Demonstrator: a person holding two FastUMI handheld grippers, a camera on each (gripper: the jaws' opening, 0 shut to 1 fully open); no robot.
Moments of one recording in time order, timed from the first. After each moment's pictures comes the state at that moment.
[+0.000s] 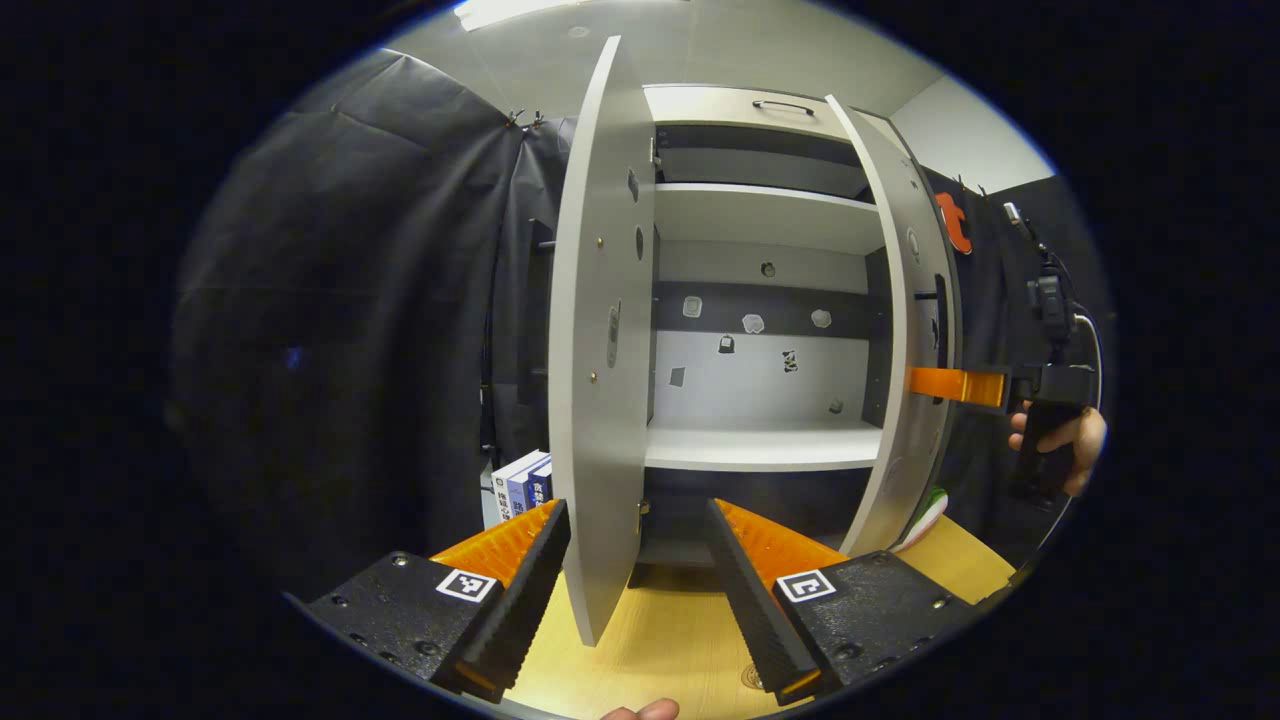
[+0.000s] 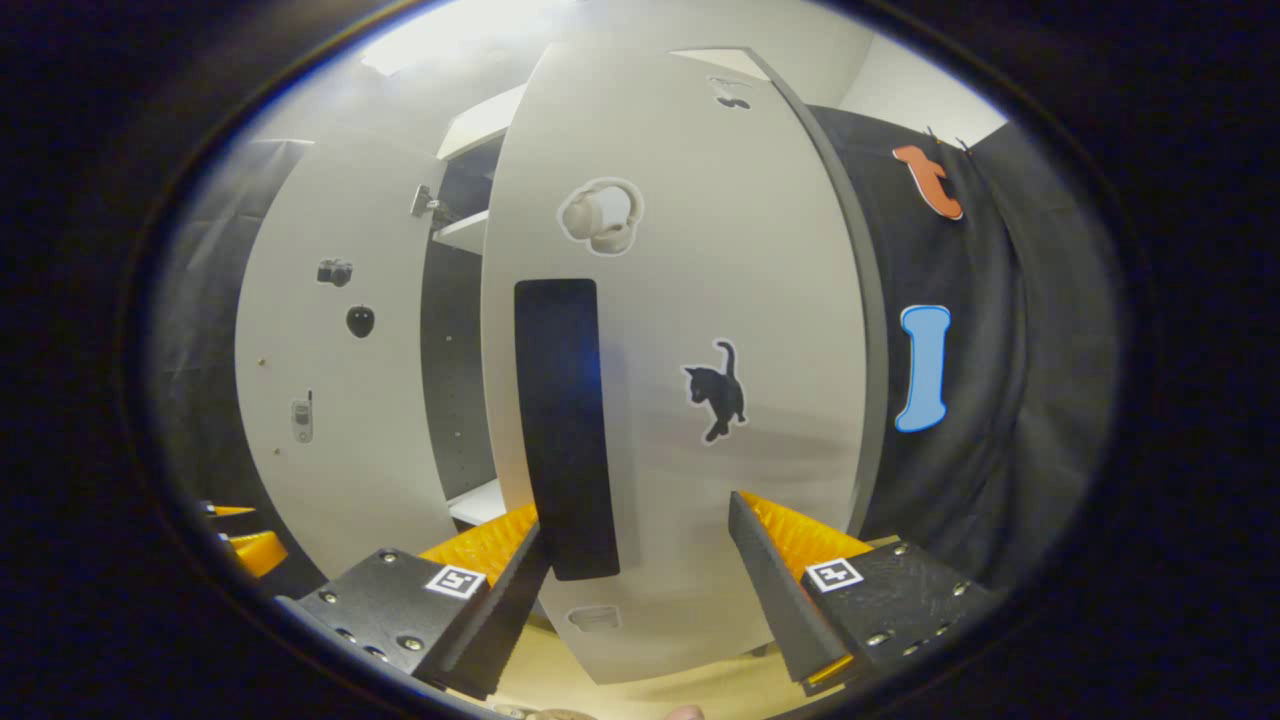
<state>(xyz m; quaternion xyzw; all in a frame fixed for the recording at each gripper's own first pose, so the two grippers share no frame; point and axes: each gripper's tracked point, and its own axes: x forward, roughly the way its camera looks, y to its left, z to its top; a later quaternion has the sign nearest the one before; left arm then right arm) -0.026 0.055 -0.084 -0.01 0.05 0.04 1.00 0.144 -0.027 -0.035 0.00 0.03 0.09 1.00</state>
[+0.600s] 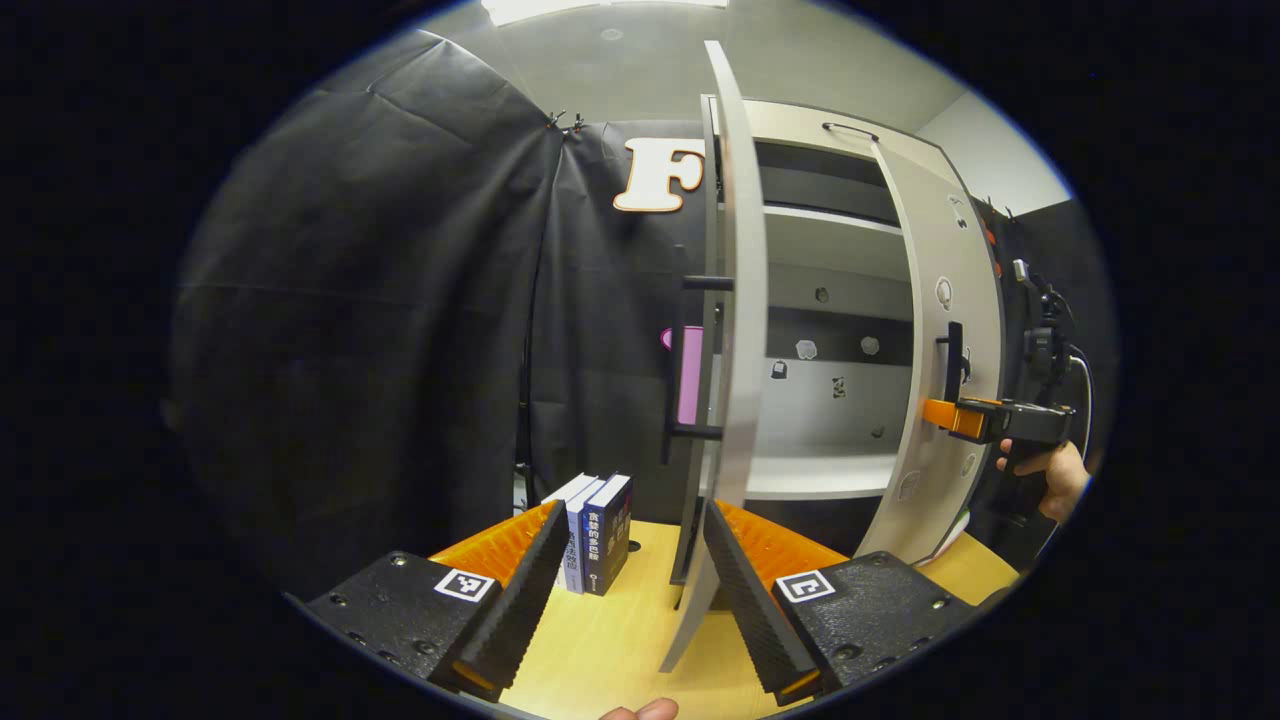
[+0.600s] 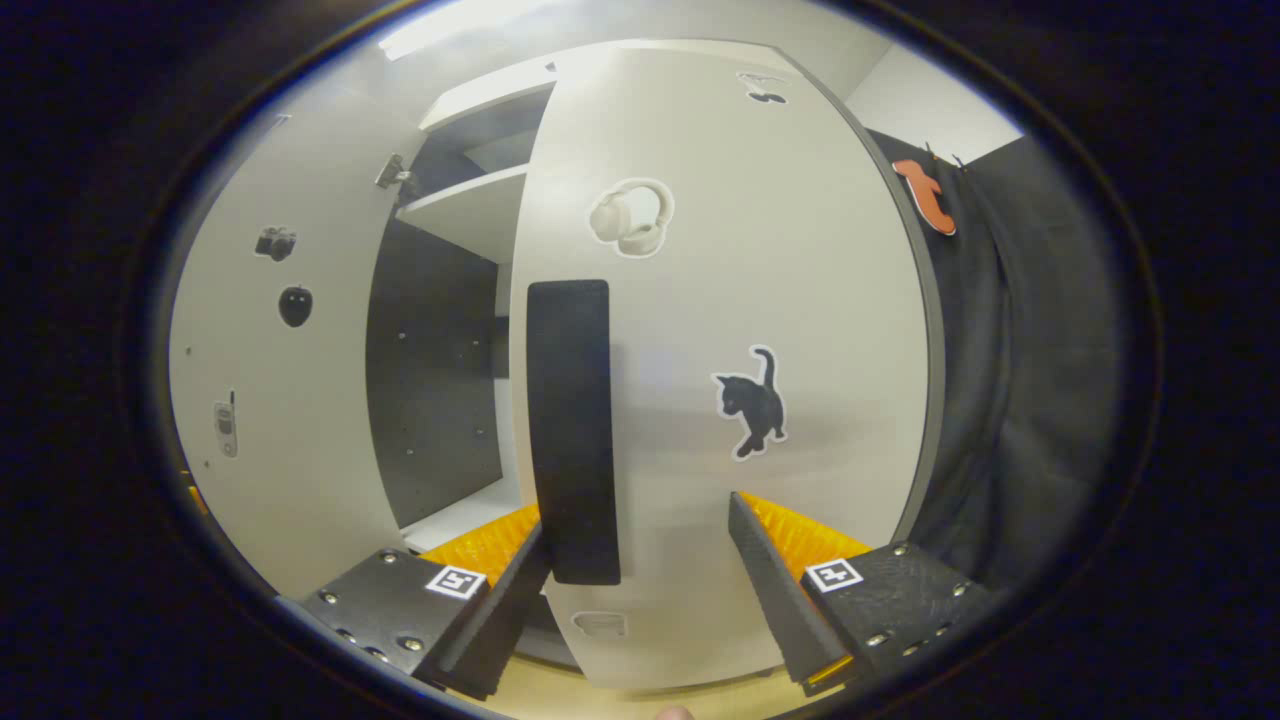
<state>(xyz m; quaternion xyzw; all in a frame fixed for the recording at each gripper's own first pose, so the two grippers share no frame) -0.004 0.149 -0.059 -0.02 0.03 0.06 1.00 0.203 0.002 -0.040 -0.01 0.01 0.03 1.00</state>
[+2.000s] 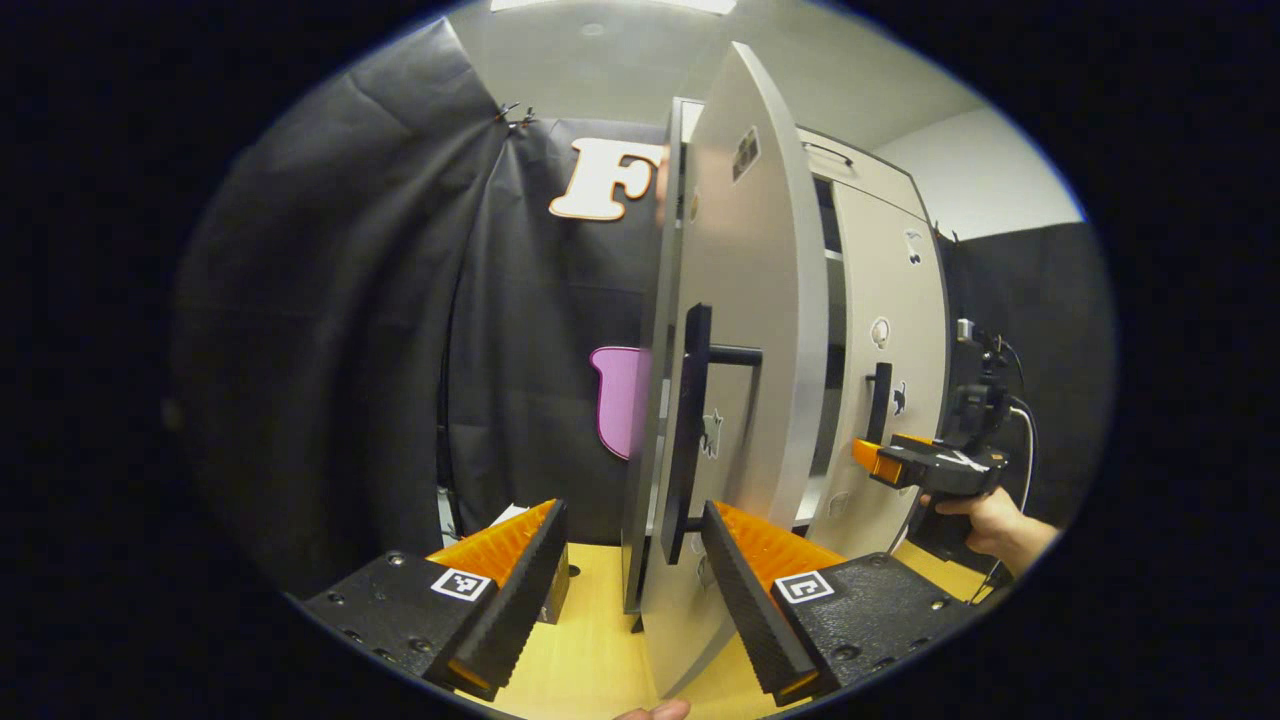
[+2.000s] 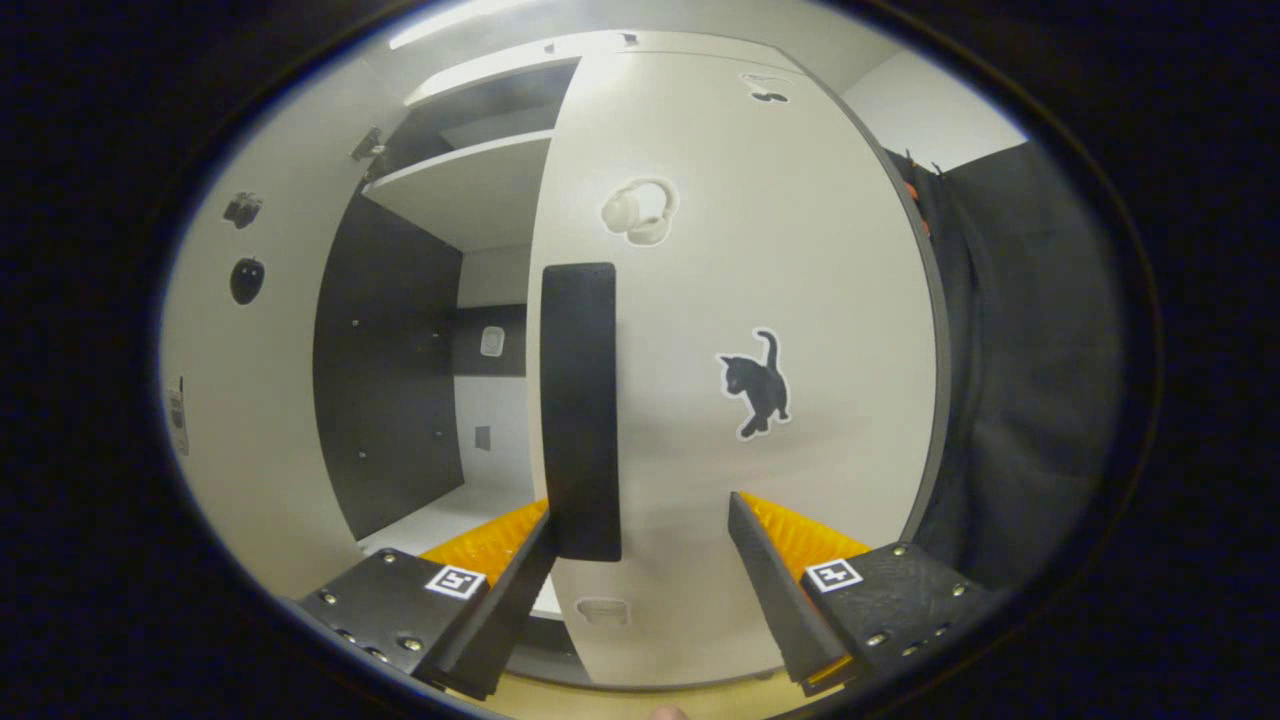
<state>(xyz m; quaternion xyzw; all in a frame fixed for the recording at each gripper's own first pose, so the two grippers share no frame) 0.038 0.125 -0.022 -0.01 0.02 -0.08 1.00 0.210 0.005 -0.055 -0.01 0.01 -0.03 1.00</state>
